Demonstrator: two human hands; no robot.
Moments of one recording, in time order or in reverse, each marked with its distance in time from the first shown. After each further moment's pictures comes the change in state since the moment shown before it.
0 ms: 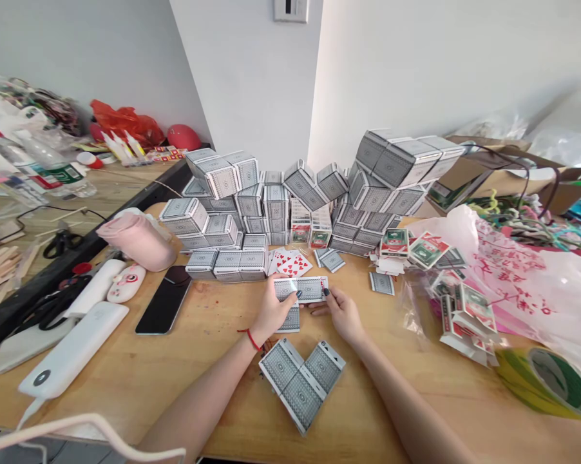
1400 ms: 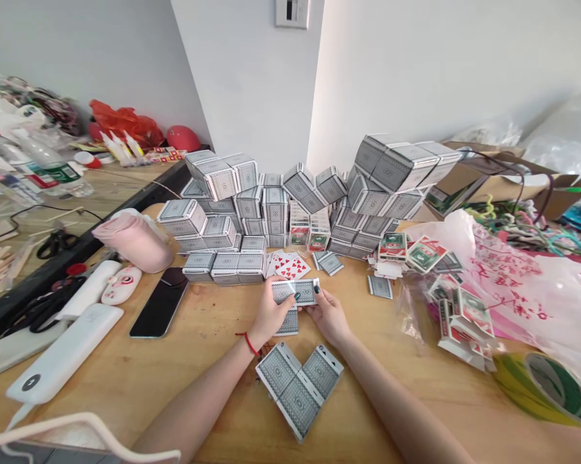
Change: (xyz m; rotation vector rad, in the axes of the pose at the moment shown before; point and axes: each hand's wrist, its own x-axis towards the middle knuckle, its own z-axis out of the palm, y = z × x) left_hand -0.001 0.006 0.004 -0.174 -0.005 -0.062; right_hand 0.010 0.000 0.028 0.538 -0.064 -0.016
